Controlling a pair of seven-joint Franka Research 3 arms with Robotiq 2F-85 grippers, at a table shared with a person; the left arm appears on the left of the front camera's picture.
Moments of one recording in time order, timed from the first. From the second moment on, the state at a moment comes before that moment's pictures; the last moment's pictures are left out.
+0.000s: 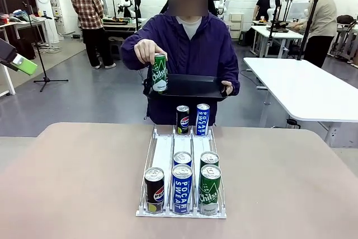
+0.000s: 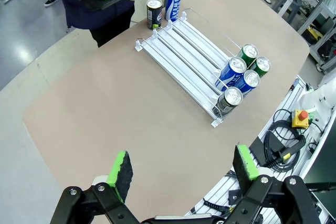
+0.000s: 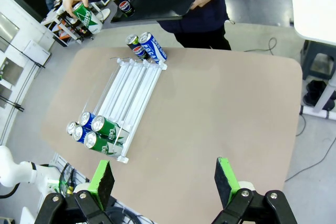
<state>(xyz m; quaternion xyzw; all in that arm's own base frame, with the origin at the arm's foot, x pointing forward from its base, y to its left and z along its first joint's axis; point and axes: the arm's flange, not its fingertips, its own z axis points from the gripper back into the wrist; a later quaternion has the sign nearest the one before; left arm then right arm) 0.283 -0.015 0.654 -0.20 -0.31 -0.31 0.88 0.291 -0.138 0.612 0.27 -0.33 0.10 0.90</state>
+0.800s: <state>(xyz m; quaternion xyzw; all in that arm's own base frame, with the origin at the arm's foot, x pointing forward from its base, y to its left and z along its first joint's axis) 0.283 -0.015 0.654 -0.20 -0.31 -0.31 0.88 0.291 -0.138 0.612 0.27 -0.33 0.10 0.90</state>
